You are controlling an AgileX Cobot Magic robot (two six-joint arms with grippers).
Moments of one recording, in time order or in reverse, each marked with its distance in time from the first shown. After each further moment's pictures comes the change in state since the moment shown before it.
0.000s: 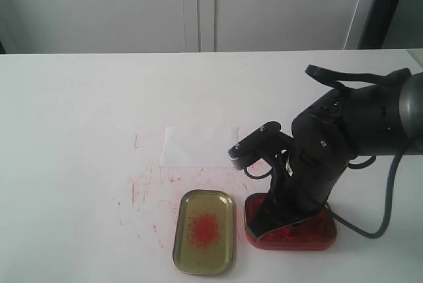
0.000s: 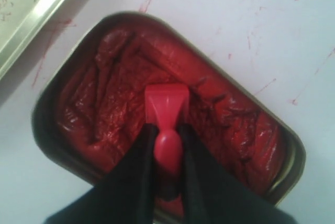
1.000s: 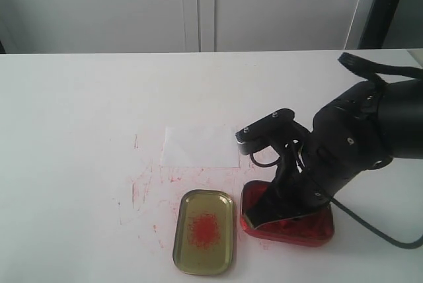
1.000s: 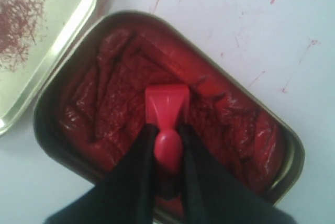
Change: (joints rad) left arm 0.000 0.000 0.000 0.000 0.000 0.000; right arm 0.000 -0.151 0.034 0.044 -0.035 0.065
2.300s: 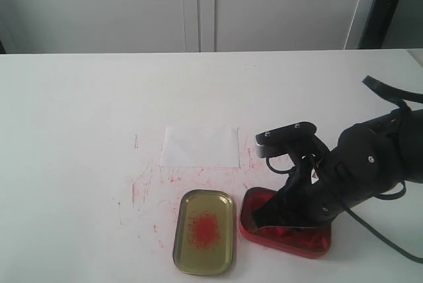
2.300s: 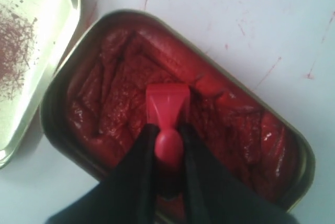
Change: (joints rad) left arm 0.000 0.000 0.000 0.000 0.000 0.000; right arm -0.068 0.000 0.132 0.210 -0.208 -0.071
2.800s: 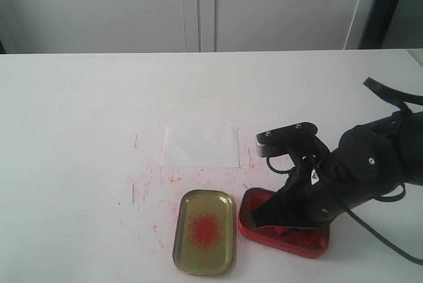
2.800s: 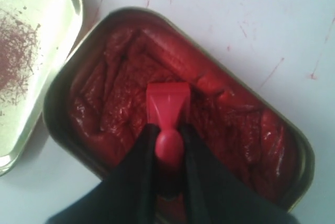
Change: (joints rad) left arm 0.000 0.000 0.000 0.000 0.000 0.000; right arm 0.000 0.000 0.009 0.017 -0.022 0.000
